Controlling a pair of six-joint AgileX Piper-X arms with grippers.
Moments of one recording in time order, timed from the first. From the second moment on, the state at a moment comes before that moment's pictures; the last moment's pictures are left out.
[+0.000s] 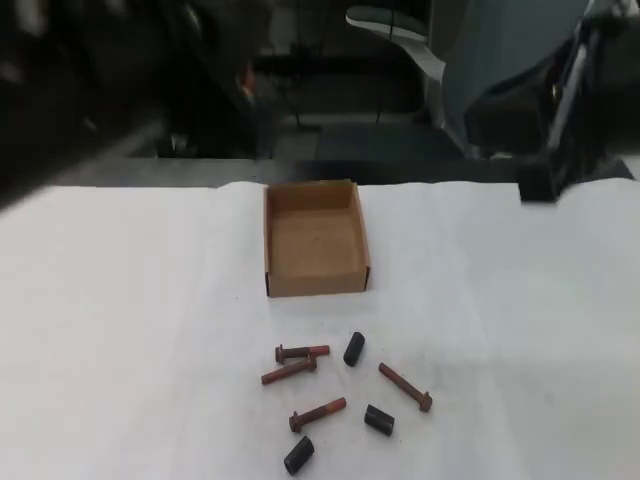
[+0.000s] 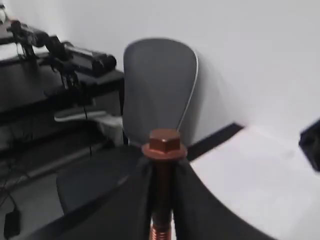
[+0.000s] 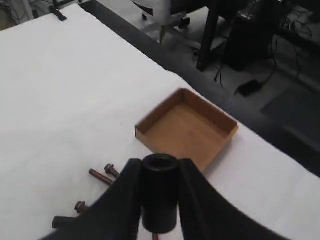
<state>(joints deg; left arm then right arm) -33.3 50.7 -49.2 5.8 4.6 3.1 27.6 56.4 -59.5 36.2 -13.4 -12.6</state>
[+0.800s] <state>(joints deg) -56.8 52.4 -32.6 -30.0 -18.8 -0.5 48.3 50.2 -33.6 2.0 0.0 0.0</state>
